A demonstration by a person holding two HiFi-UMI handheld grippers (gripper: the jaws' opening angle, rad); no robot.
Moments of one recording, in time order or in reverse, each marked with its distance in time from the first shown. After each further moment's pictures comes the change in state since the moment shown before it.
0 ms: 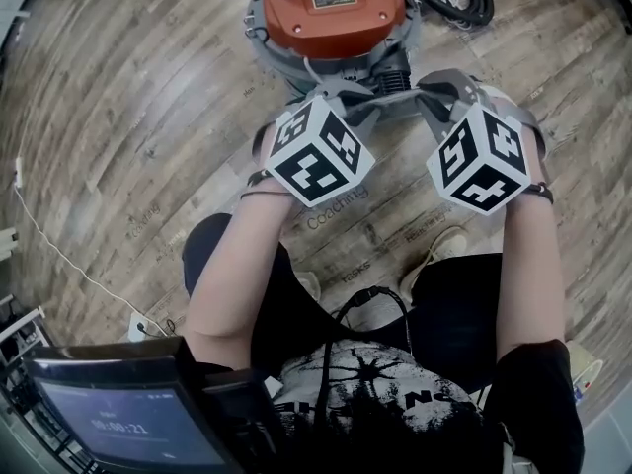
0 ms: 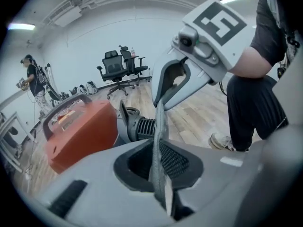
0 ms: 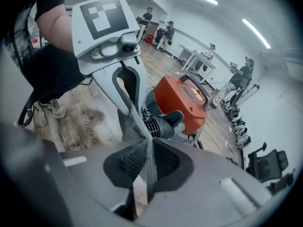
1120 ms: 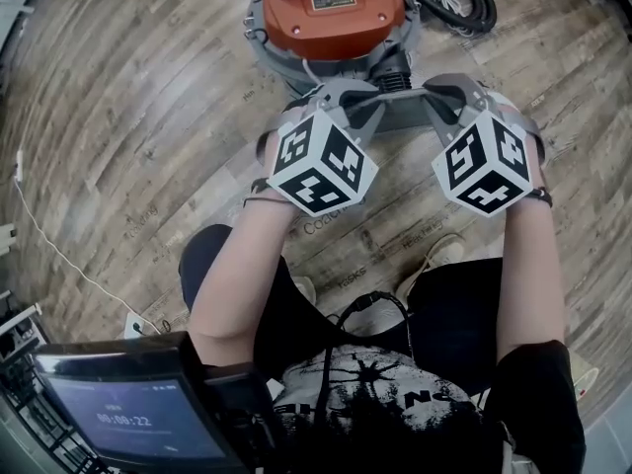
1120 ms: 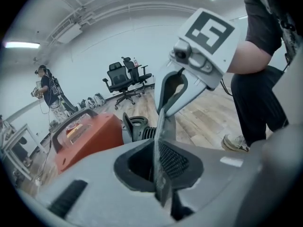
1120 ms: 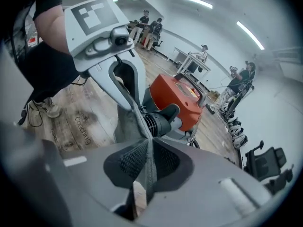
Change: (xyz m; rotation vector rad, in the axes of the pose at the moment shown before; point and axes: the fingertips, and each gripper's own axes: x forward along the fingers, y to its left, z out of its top) left arm 0.004 0.011 0.018 0.074 -0.090 0.129; right arm 0.007 -0.011 -0.016 0.019 -0.039 -0.056
